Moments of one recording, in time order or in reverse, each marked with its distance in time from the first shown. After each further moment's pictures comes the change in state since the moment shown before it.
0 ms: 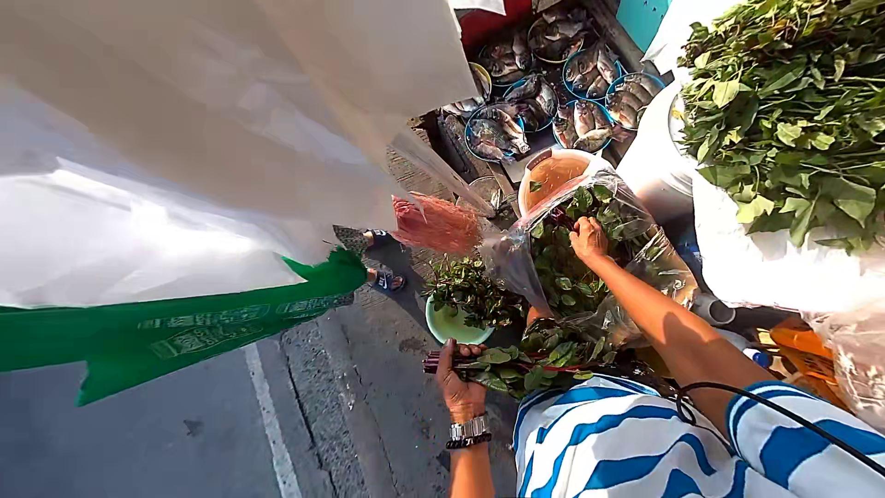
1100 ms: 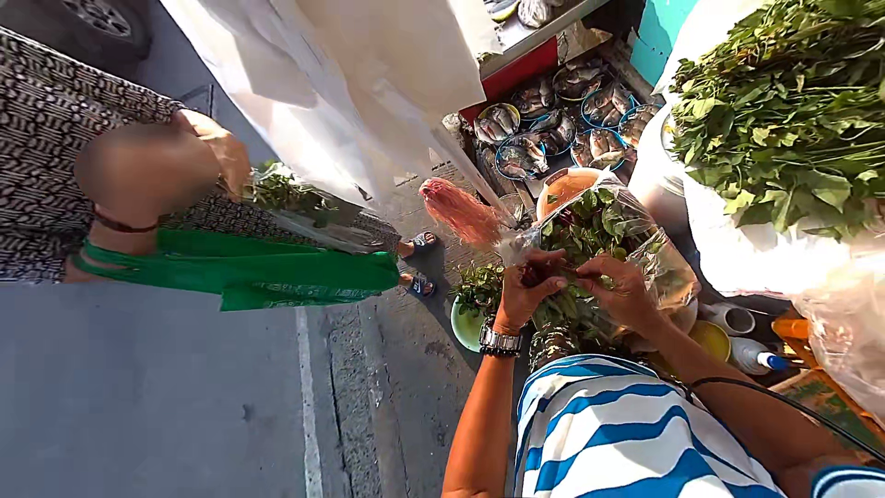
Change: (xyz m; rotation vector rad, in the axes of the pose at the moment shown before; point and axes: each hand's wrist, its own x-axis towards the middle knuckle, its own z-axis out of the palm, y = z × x) left_hand -0.051 -0.010 0.117 0.581 -1.030 0.343; right_hand -0.210 0.013 -0.093 0.672 0.179 -1.019
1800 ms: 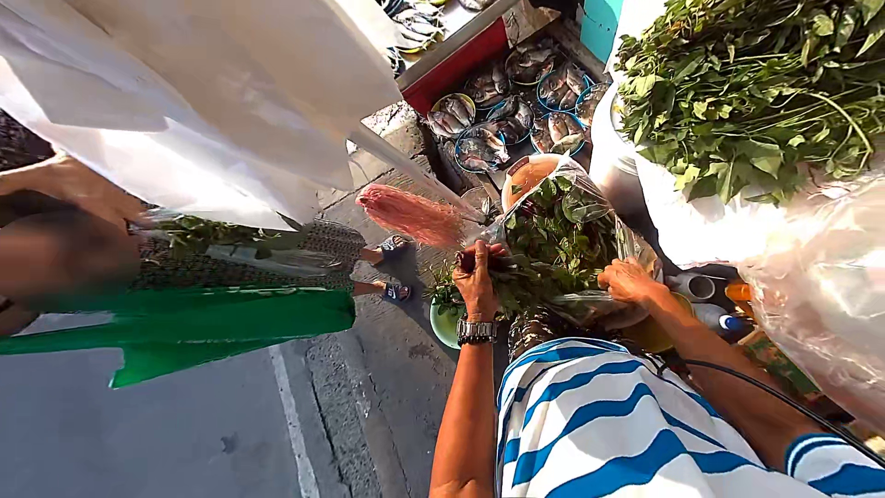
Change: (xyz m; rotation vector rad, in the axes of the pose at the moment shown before) left_hand 0.020 -0.048 0.004 -0.029 0.555 -0.076; right_hand -0.041 0.087 -0.081 -0.760 -1.018 0.801
